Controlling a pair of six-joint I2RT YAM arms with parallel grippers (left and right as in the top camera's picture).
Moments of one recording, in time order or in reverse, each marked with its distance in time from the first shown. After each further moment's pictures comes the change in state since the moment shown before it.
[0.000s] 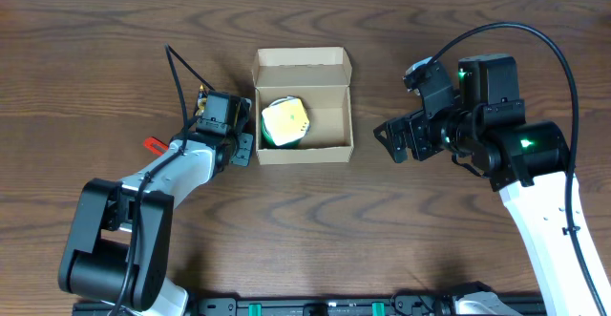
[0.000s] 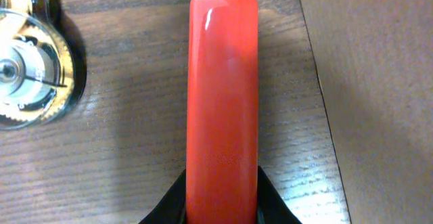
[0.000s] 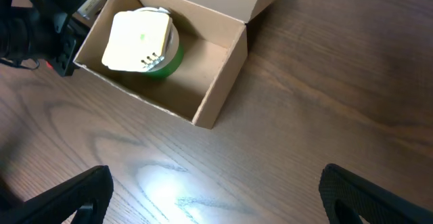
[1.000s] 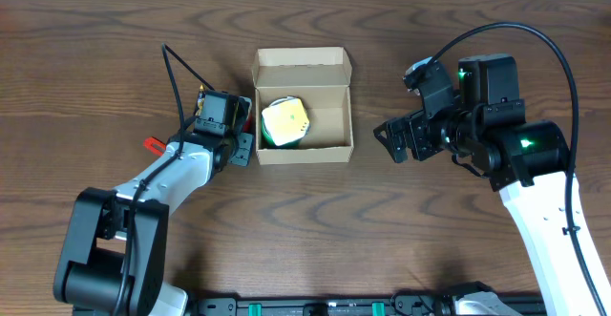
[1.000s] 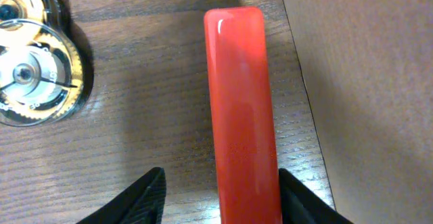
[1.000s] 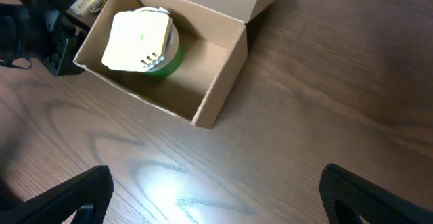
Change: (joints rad) left arm 0.001 -0.036 -0.007 -0.009 0.014 0.012; right arm 0.000 0.000 0.000 0.000 0.000 0.000
